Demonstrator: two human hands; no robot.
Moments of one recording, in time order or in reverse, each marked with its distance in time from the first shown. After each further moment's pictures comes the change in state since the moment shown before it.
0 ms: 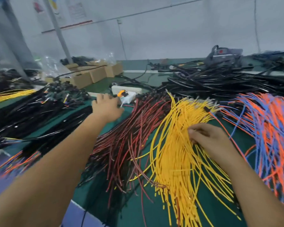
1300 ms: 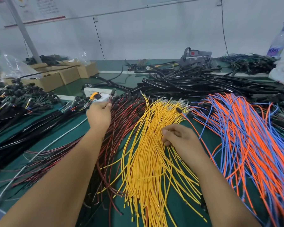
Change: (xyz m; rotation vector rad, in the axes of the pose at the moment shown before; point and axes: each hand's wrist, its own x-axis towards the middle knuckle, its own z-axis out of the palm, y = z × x) left_hand 0.004 0.075 0.044 -0.922 0.302 -0.220; right_hand -0.004 -0.011 -0.002 0.075 0.046 0.103
